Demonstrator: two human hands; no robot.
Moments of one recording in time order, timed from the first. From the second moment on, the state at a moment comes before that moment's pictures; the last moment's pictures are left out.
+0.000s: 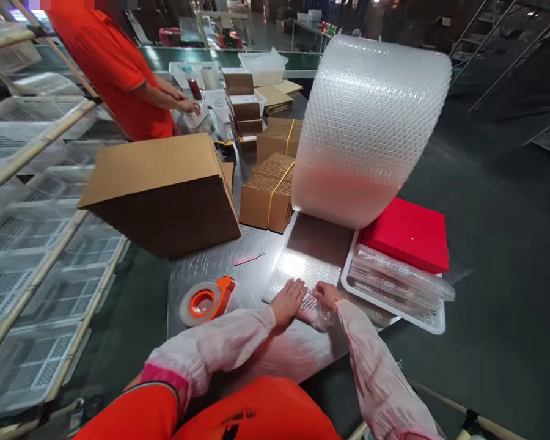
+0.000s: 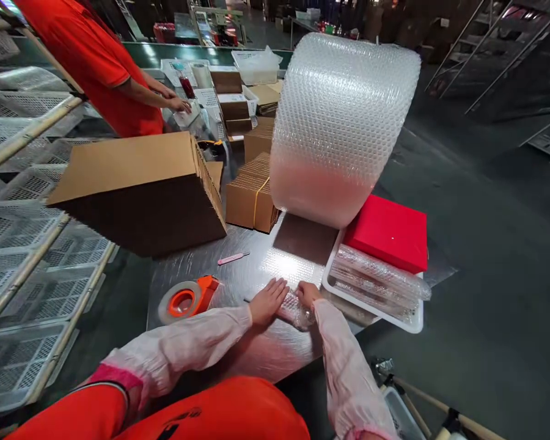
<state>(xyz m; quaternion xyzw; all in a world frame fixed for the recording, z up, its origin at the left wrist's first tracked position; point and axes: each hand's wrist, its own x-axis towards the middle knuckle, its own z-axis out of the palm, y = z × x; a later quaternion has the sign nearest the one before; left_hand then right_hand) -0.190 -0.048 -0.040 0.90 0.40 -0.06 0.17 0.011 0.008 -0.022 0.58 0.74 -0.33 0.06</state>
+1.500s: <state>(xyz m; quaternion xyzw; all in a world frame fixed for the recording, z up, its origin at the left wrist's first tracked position) -0.183 -0.063 -0.015 0.85 0.45 -0.18 0.21 -0.038 -0.013 -0.008 0.54 0.70 -0.39 0.25</state>
